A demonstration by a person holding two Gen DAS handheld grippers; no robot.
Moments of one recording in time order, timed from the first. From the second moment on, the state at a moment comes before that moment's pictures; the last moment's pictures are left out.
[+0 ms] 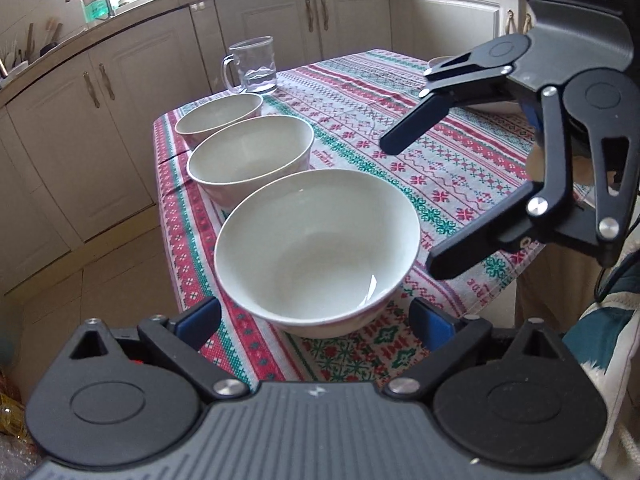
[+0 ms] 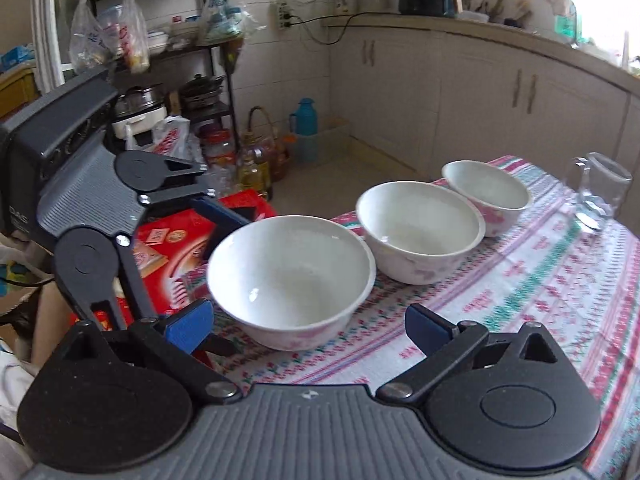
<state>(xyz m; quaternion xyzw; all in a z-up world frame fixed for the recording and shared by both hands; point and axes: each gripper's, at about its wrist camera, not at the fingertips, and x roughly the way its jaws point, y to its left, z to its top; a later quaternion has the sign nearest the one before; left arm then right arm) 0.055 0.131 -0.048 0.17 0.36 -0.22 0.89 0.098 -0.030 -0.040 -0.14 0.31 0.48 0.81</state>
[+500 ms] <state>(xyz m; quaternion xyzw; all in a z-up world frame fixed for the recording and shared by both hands) 0.056 0.136 -0.049 0.15 0.36 -0.23 0.89 0.118 -0.020 -0.046 -0.09 0.36 0.50 0.78</state>
